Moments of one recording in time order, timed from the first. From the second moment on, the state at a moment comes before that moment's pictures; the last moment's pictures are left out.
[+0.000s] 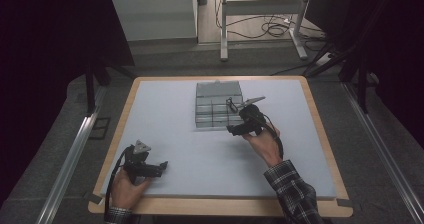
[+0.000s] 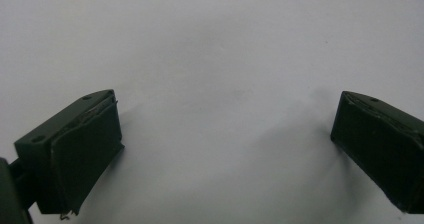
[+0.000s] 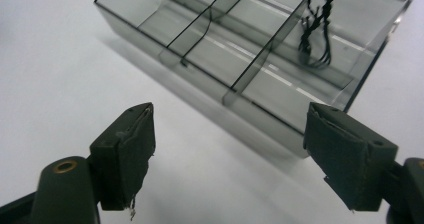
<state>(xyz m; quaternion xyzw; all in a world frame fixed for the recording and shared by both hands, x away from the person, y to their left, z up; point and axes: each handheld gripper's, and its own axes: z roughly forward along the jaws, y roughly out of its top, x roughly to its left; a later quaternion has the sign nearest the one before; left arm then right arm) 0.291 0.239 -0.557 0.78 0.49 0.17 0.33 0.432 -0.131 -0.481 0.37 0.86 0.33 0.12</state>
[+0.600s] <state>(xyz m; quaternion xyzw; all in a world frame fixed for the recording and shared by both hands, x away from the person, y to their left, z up) 0.291 0.239 -0.557 0.79 0.49 0.17 0.33 0.414 -0.135 -0.495 0.37 0.86 0.33 0.12</state>
